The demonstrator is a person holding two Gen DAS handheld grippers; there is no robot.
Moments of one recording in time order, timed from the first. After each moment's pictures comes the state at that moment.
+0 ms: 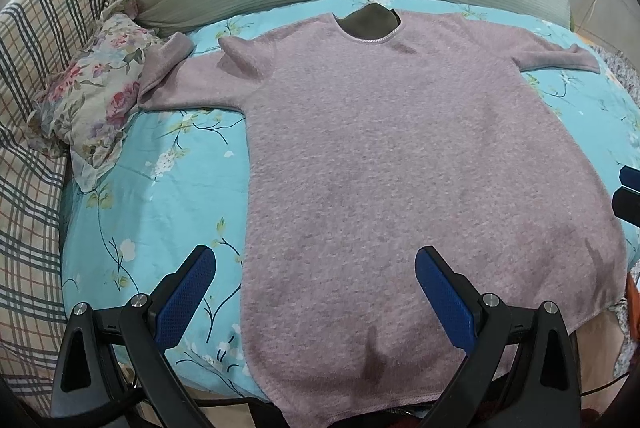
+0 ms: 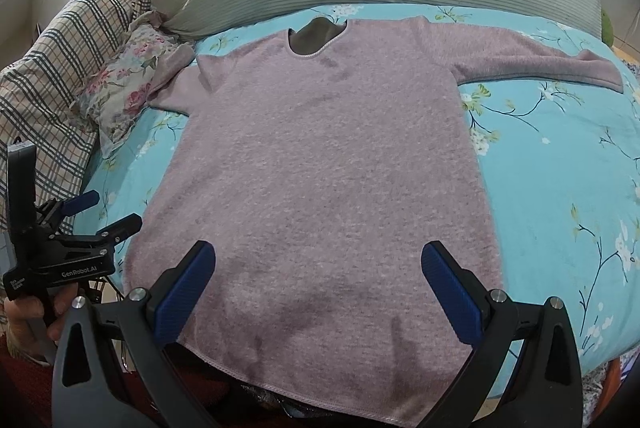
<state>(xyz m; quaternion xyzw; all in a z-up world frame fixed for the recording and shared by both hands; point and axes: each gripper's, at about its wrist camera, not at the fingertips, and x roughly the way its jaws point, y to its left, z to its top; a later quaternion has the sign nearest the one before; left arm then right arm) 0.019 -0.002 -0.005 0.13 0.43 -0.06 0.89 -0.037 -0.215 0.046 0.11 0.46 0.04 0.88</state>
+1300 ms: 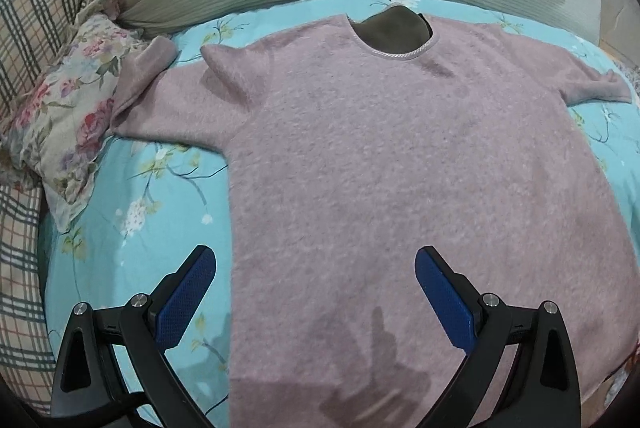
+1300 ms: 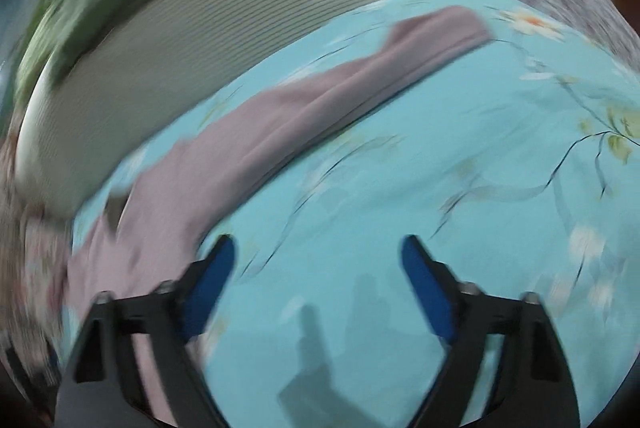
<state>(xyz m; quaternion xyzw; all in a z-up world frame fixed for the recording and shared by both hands) 0.133 -0.023 -0.023 0.12 0.46 -0.06 0.88 0.041 -0.546 0.006 0.32 0.34 -0.20 0.86</state>
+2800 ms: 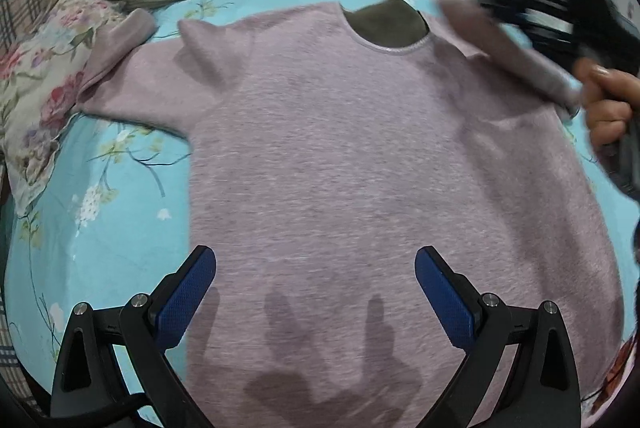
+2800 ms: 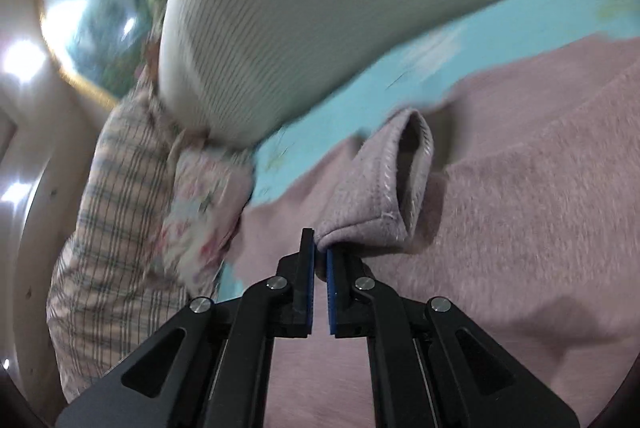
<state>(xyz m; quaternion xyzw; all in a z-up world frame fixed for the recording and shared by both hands) 0.155 -0.006 -0.046 0.06 0.47 -0.09 0.87 0.305 -0.203 -0.015 0.33 0.40 0.23 0.82</state>
